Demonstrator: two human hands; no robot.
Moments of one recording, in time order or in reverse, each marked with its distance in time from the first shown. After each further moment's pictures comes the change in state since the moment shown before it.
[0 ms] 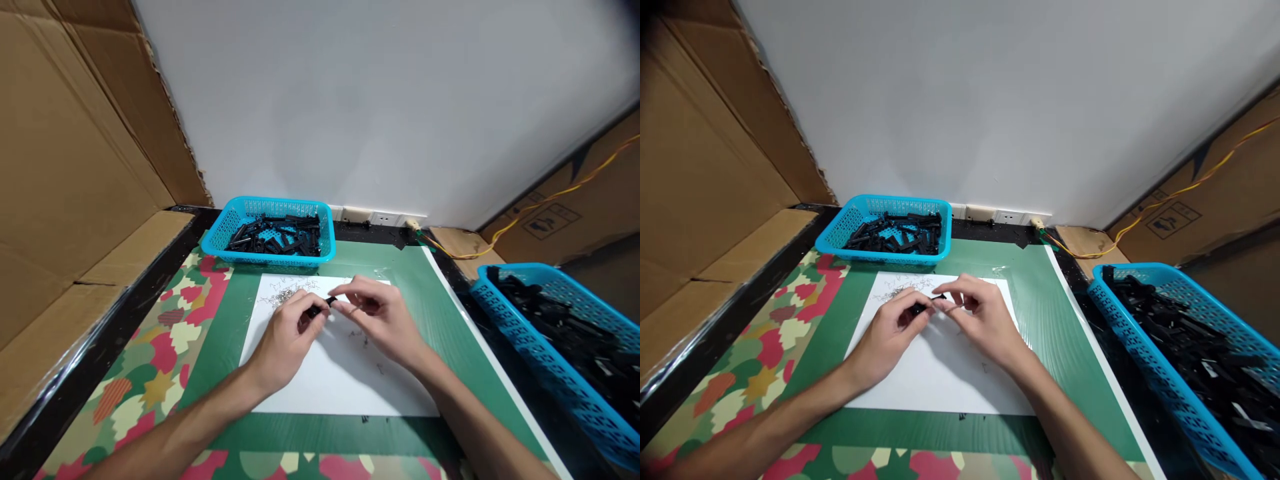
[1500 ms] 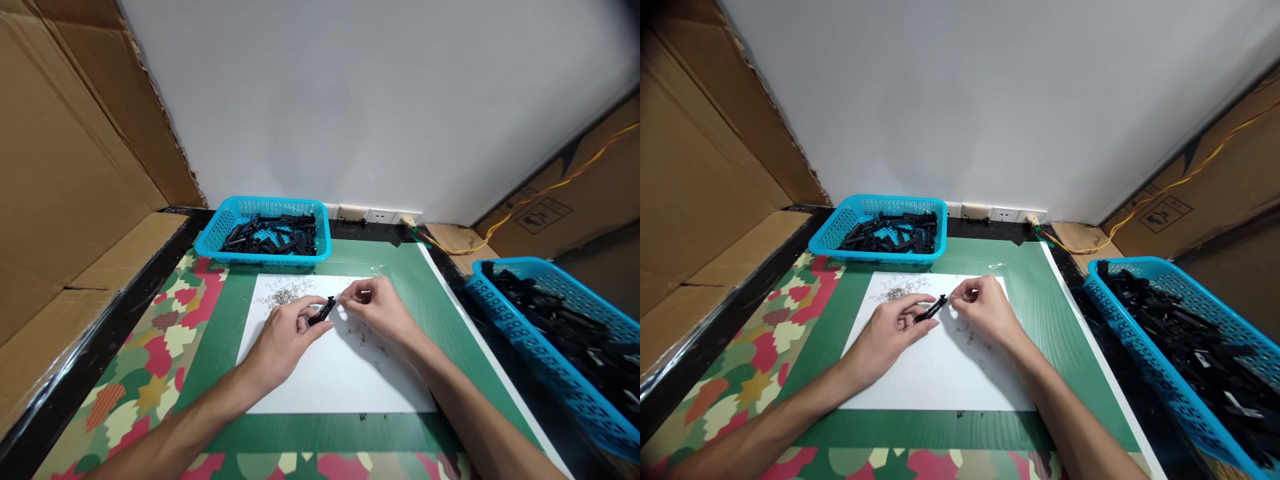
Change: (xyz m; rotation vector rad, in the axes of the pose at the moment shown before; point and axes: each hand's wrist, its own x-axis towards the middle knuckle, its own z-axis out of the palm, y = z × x) left_hand 0.003 -0.008 0.004 -0.026 -0.036 -0.227; right_hand 0.009 0.026 -0.005 -0.068 0.002 0.364
